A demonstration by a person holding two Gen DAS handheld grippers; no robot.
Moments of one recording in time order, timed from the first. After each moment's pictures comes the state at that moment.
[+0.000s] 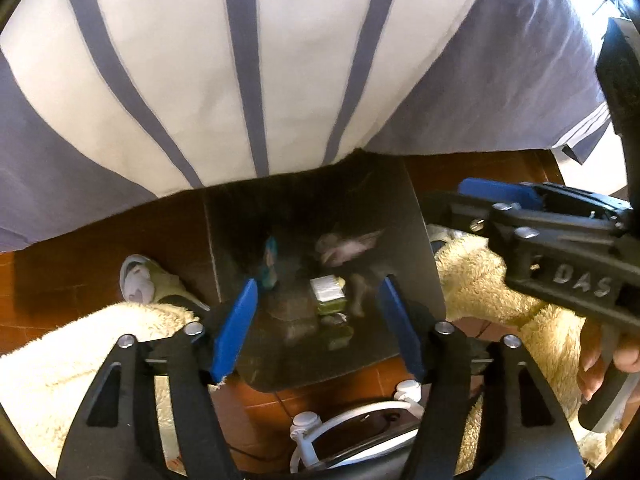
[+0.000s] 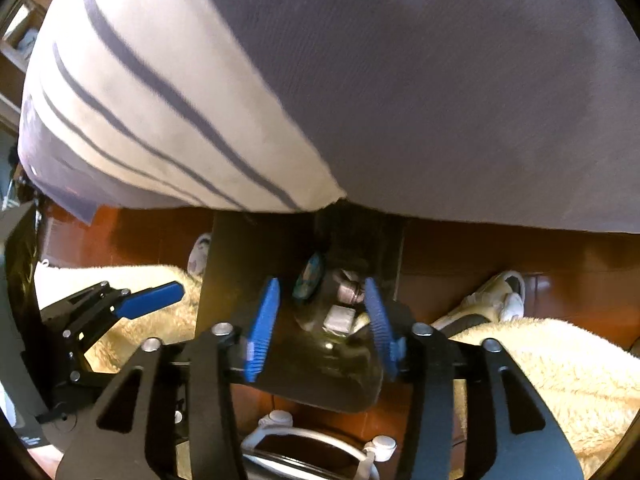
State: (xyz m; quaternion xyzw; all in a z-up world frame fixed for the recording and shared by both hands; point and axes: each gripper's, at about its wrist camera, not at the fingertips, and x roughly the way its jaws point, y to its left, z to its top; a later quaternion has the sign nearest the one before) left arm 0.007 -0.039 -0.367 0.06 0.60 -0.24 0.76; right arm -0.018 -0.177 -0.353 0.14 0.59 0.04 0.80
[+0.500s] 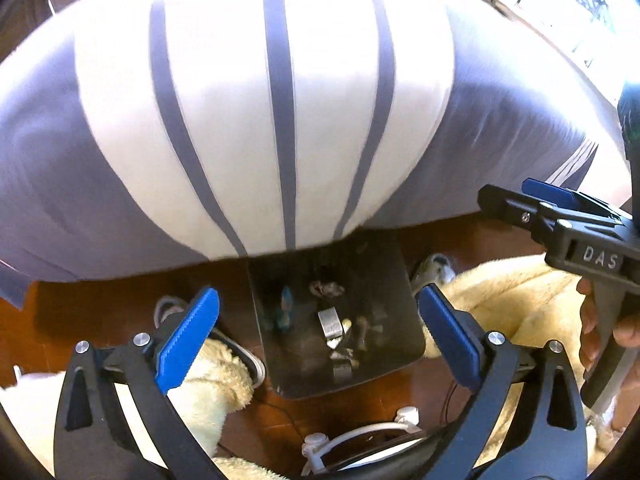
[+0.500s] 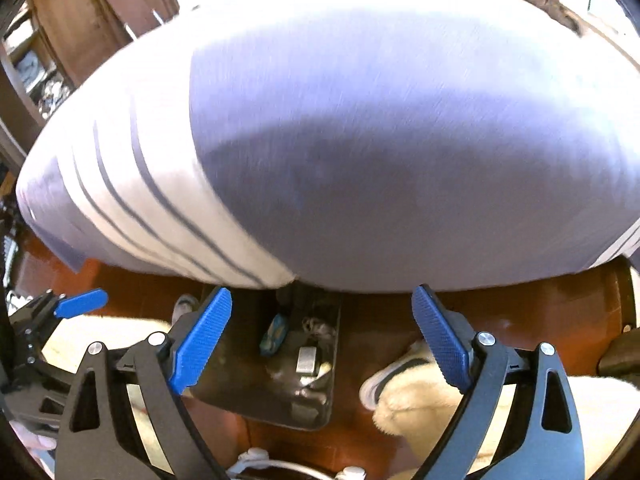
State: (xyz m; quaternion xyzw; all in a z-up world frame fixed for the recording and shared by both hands) left arm 0.007 -0.021 -0.275 0.05 0.52 -0.23 0.82; right arm -0.033 -0.211 -0.261 0.10 0.49 -0.03 0.86
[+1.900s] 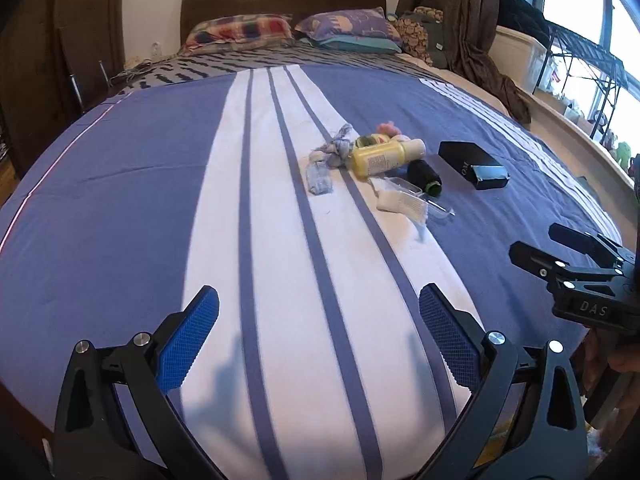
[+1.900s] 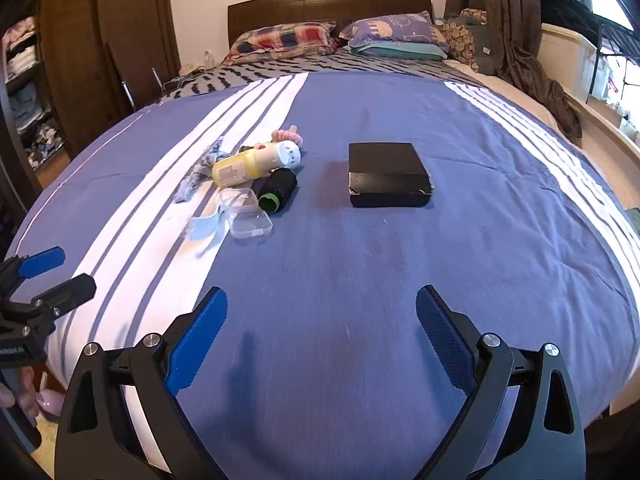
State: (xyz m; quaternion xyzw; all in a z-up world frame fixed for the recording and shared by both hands) left arm 0.194 -0.045 -0.144 0.05 0.39 -0.20 0.90; right arm 0.129 -0.256 -0.158 0.06 0.39 -0.05 0.92
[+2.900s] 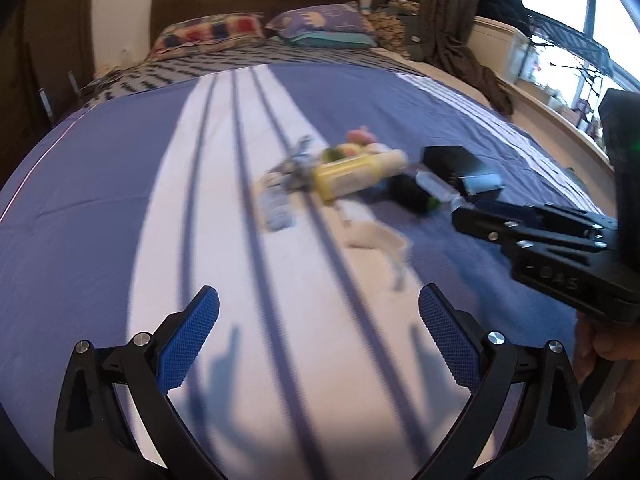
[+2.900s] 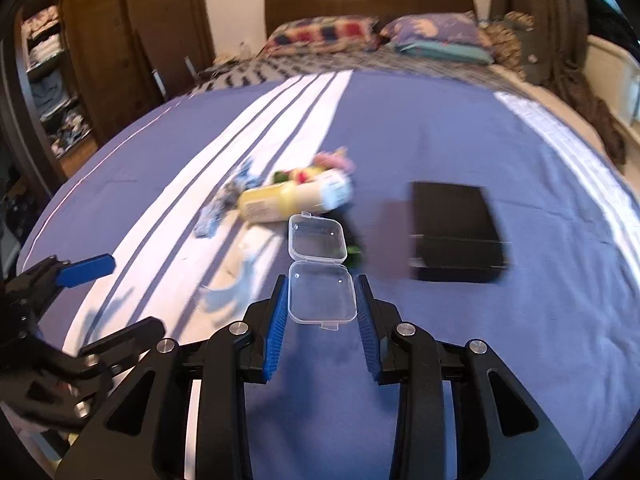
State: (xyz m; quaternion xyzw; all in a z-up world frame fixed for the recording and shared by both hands) left arm 0.229 -0.090 -0.149 0.06 0.39 -0.25 0.88; right arm 0.183 -0.249 -0.147 0.05 0.39 0.01 0.92
